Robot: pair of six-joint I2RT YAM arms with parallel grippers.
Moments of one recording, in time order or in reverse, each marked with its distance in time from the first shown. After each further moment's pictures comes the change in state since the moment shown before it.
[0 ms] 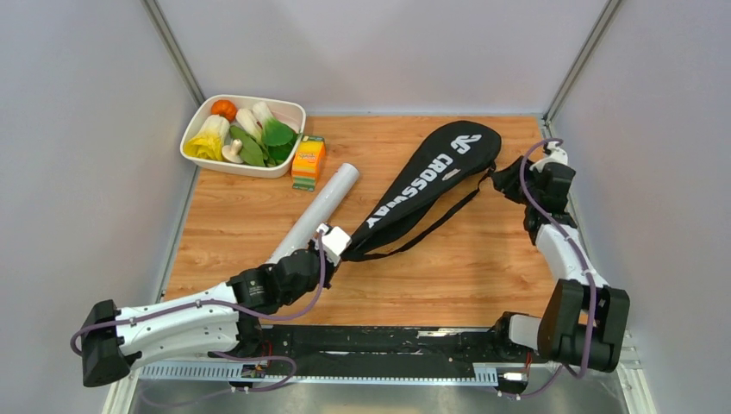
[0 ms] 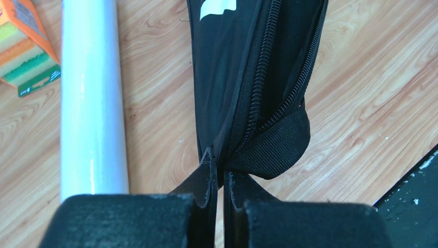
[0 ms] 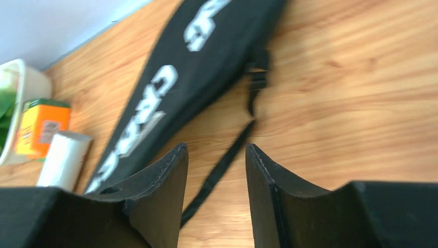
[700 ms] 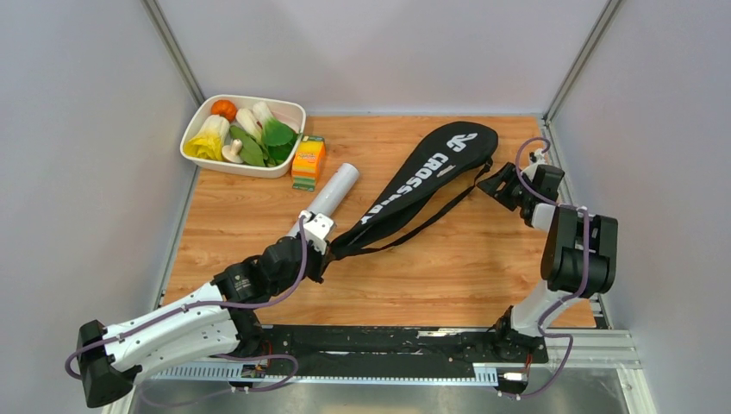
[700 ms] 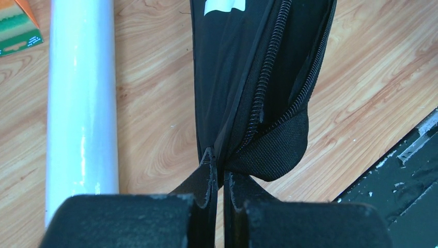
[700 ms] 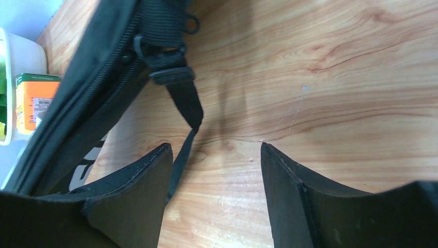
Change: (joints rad) left arm 0.159 -0.093 0.078 -0.190 0.173 -0.150; right arm -0.131 0.460 0.068 0.175 -0.272 0.021
